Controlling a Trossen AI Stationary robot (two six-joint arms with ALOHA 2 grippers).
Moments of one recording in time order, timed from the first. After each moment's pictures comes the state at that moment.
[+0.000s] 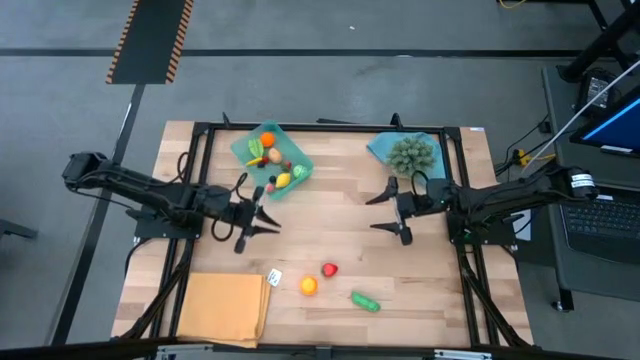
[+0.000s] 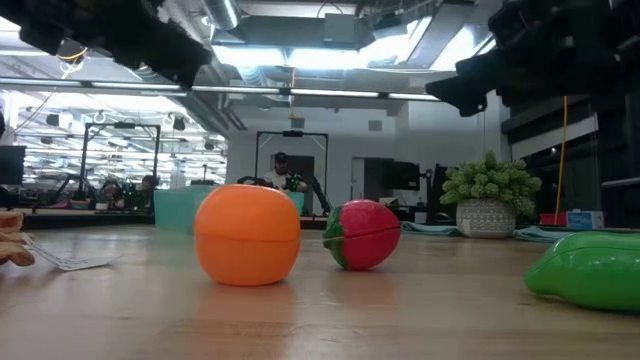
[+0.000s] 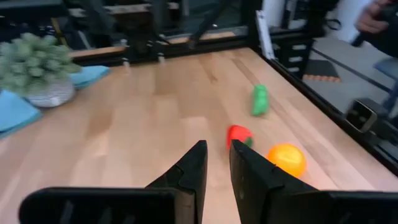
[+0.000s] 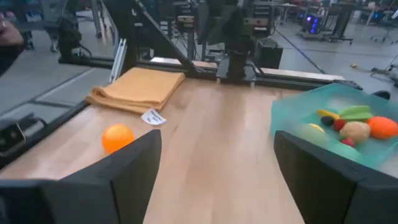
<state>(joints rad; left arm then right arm) -0.16 0.89 0.39 0.21 0.03 0.06 -0.02 1.02 0.24 0.67 -0.19 -0.08</state>
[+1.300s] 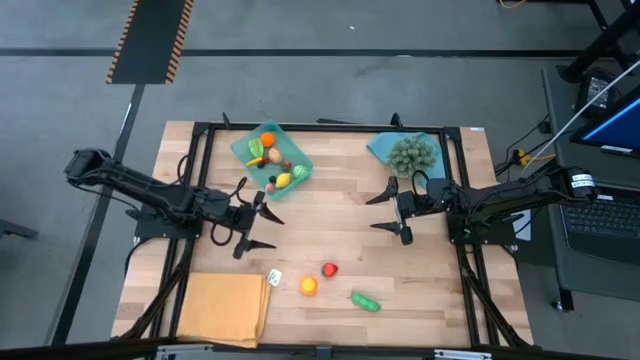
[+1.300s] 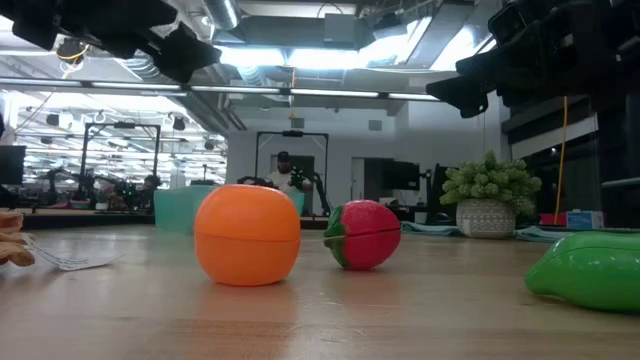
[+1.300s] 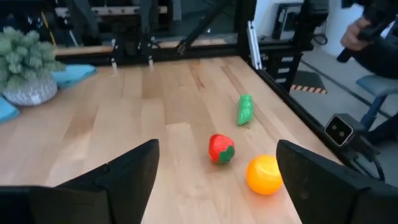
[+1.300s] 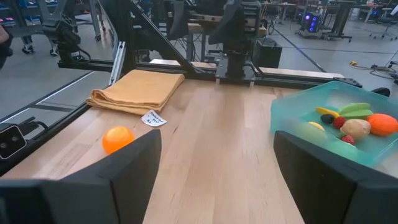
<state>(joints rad) -0.23 0.91 0.40 0.24 0.00 -0.02 -0.02 1.01 0.24 0.67 -0.18 -0.05</state>
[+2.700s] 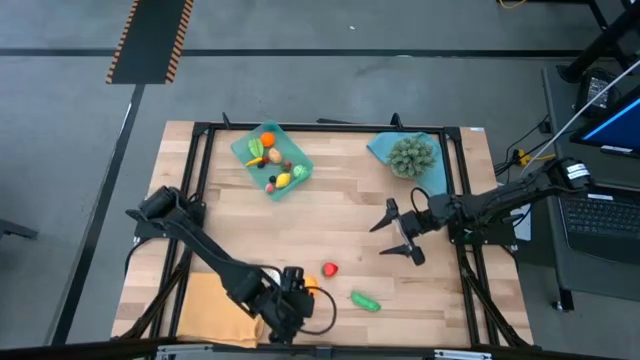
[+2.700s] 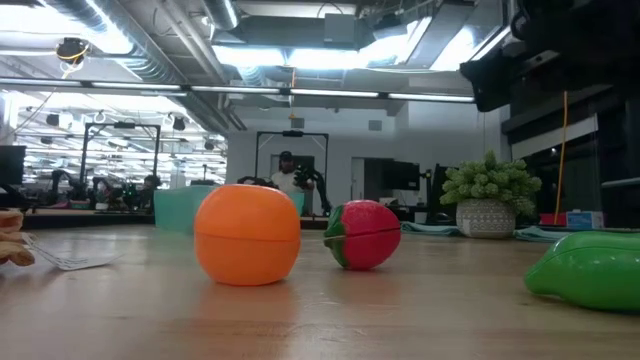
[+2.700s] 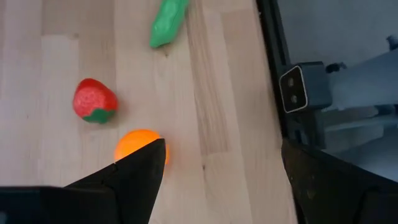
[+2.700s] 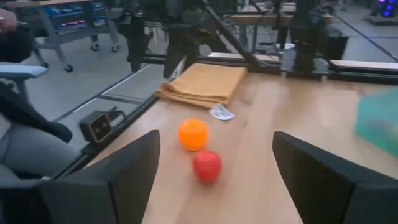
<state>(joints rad) -0.65 1.92 1.61 -0.73 -0.27 -0.51 0.20 1.01 0.24 0.64 -0.18 0.03</state>
